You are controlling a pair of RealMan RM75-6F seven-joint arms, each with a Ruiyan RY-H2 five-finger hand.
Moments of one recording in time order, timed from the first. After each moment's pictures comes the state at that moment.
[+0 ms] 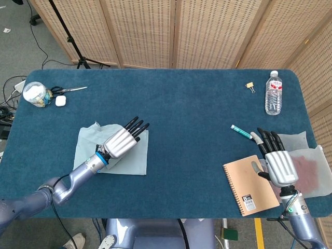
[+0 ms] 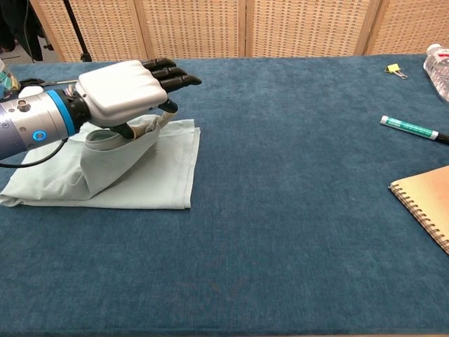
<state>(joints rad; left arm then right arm) -0.86 -1.69 -0.02 -0.97 1.67 1.05 0.32 0.28 -1.24 0.10 -1.53 -1.53 1.39 0.00</state>
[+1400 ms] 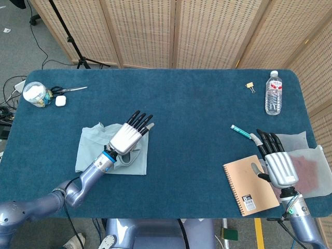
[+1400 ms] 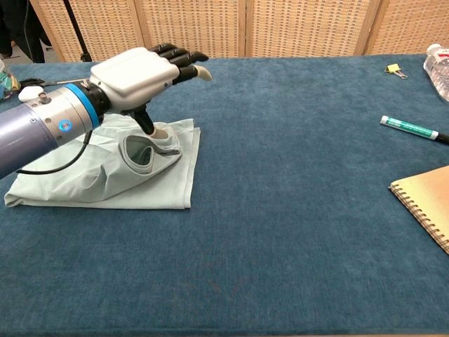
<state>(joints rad) -0.85 -1.76 -0.12 -0.99 1.54 1.09 0.22 0.27 -1.23 0.09 -1.55 -1.54 1.39 0.00</state>
